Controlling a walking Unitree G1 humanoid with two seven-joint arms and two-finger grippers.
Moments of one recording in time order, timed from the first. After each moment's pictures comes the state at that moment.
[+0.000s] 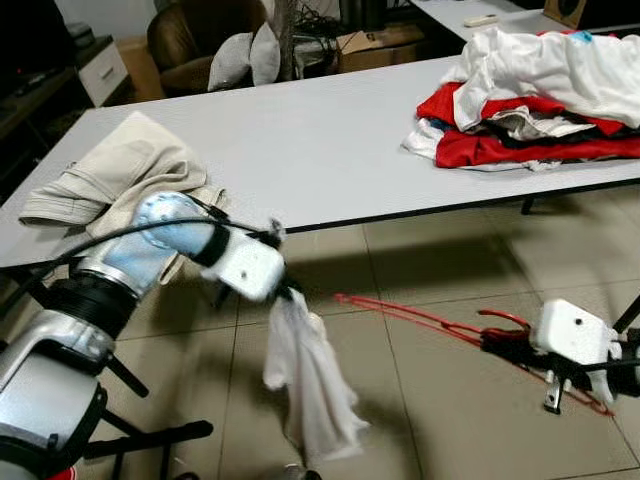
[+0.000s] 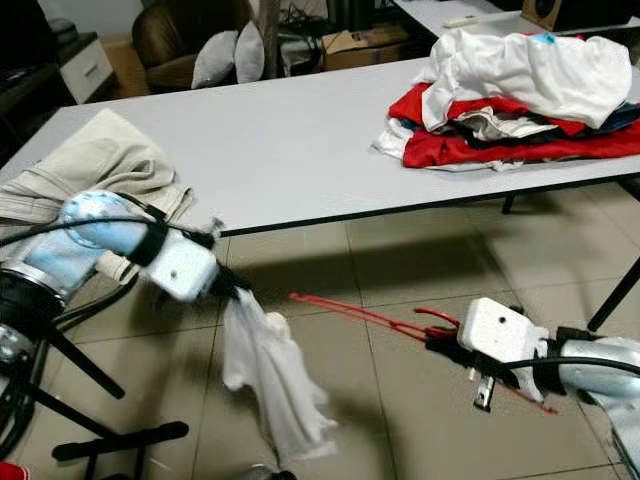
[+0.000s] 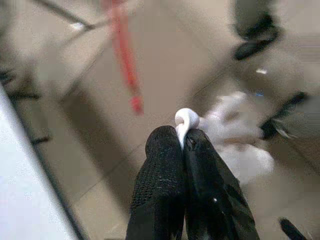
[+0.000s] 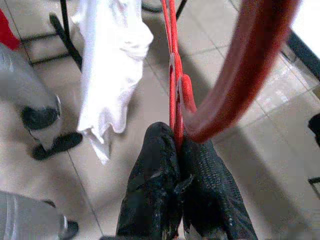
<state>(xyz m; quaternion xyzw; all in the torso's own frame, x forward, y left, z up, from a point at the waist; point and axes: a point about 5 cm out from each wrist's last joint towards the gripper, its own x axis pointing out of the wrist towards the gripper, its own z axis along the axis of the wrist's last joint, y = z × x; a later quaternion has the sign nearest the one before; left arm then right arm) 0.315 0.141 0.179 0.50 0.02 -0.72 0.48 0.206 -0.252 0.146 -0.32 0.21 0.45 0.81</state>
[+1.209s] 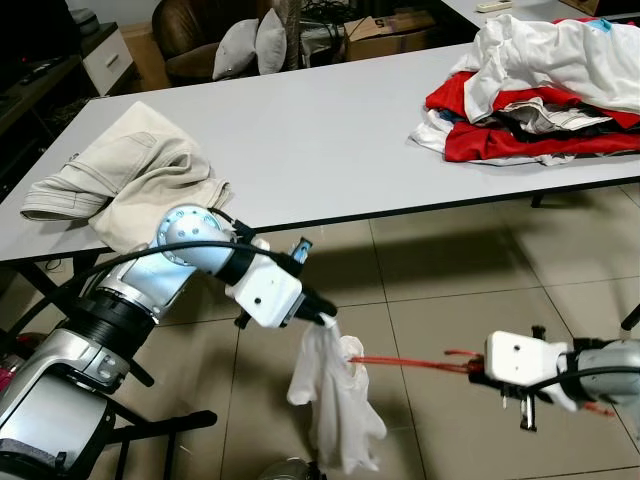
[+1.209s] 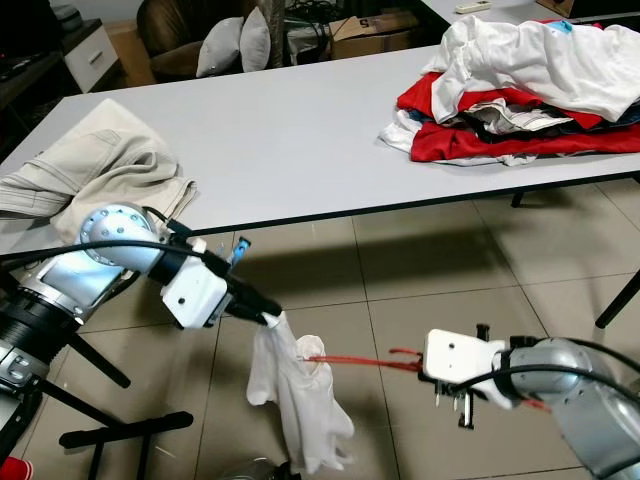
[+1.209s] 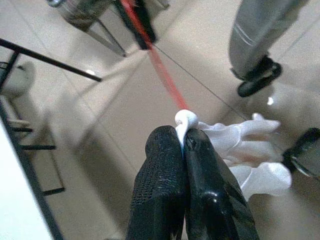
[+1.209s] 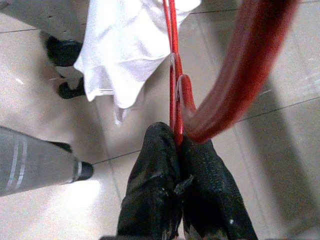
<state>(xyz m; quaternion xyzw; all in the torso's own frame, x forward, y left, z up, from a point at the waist) 0.297 0.113 0.191 0.47 -0.09 -0.74 0.48 0.213 -0.237 0.101 -0.39 0.30 0.49 0.72</state>
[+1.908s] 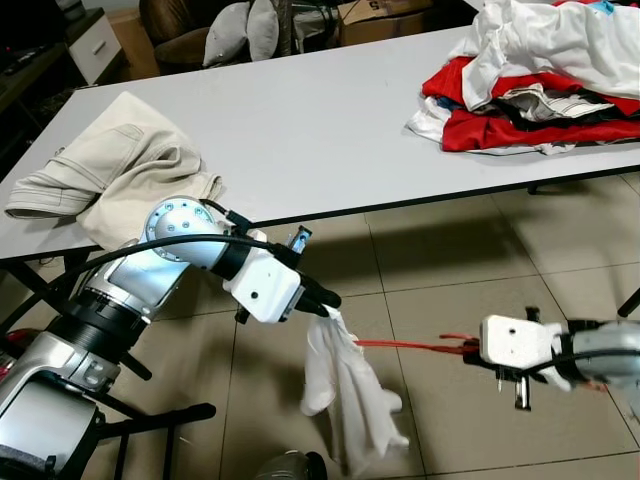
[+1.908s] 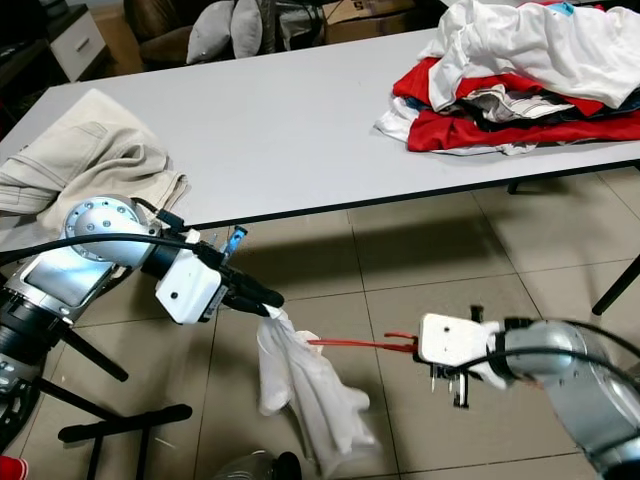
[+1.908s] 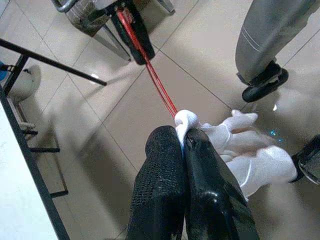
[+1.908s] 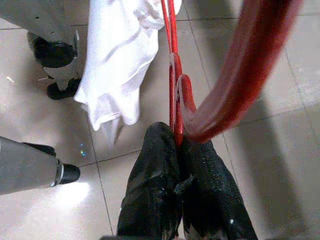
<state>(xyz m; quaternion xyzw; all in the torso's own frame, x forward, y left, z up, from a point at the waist) 0.290 0.113 0.203 0.47 -0.10 -0.73 0.48 0.233 -0.233 0.117 -0.42 0.26 0.50 0.71</state>
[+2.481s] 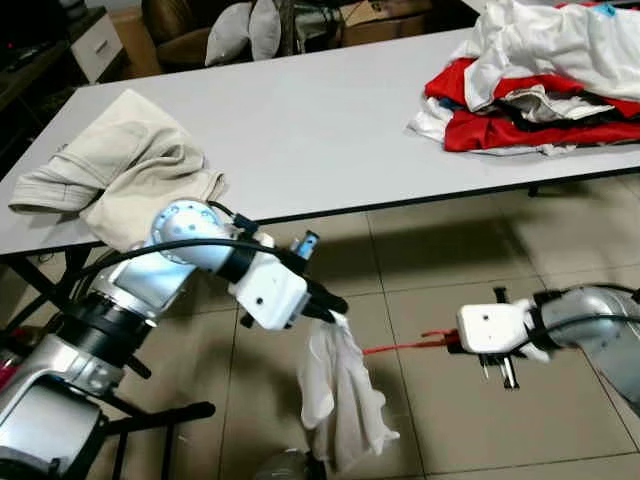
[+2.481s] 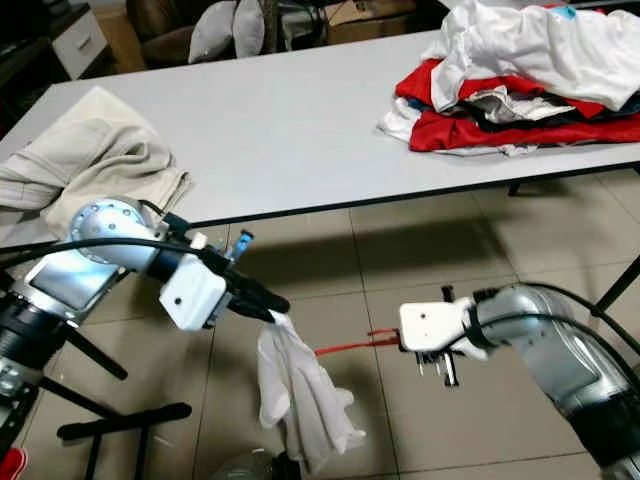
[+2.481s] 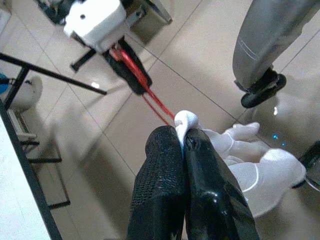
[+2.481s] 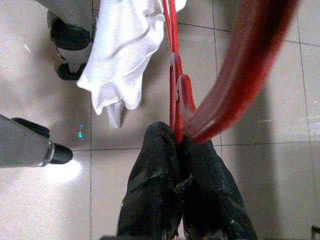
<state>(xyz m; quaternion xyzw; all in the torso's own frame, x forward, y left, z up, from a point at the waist) 0.286 0.103 0.204 0.47 -0.11 -0.74 0.47 0.264 -0.216 0.121 -0.47 0.24 0.56 0.64</state>
